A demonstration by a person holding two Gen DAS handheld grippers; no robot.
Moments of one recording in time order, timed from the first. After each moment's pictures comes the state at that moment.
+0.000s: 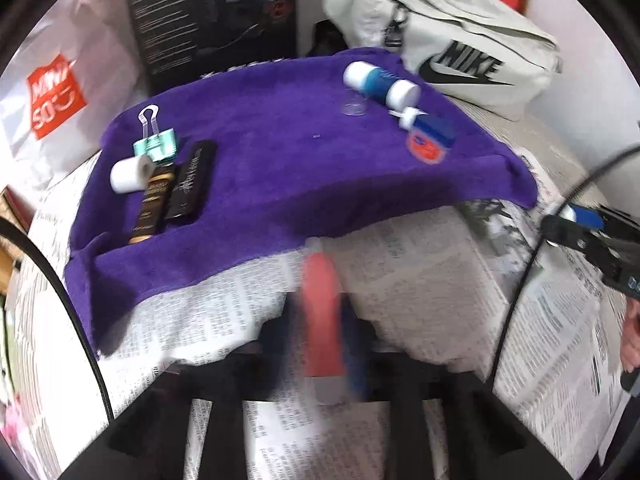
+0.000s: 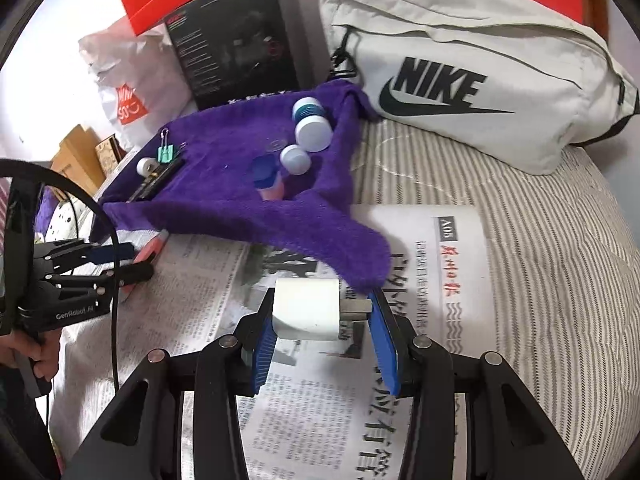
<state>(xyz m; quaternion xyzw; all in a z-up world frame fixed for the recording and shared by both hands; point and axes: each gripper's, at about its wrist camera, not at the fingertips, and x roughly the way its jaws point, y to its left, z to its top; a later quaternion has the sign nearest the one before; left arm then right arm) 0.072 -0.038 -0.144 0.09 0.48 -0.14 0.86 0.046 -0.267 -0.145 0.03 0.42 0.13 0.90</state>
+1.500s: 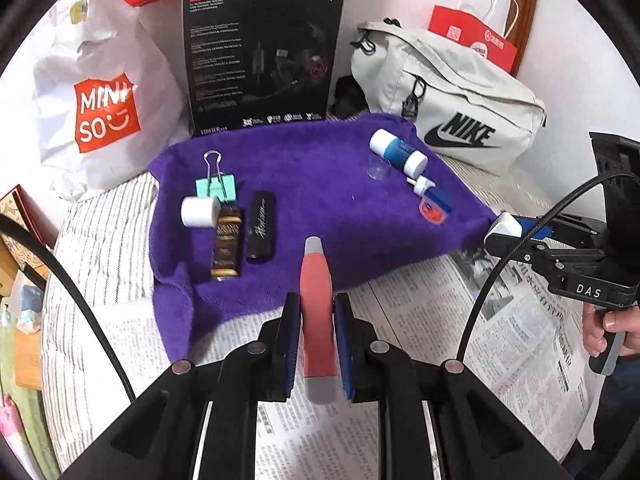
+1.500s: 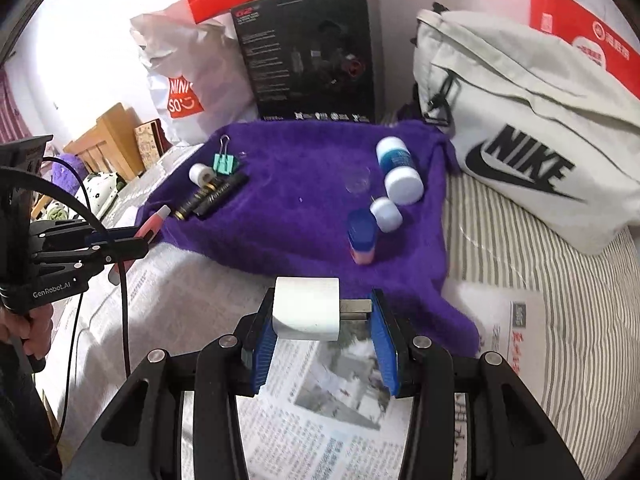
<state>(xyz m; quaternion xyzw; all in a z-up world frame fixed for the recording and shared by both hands) 0.071 0.032 -0.089 0.04 0.43 -0.16 0.89 0.075 -0.207 -0.107 -0.01 0.39 0.21 0.89</state>
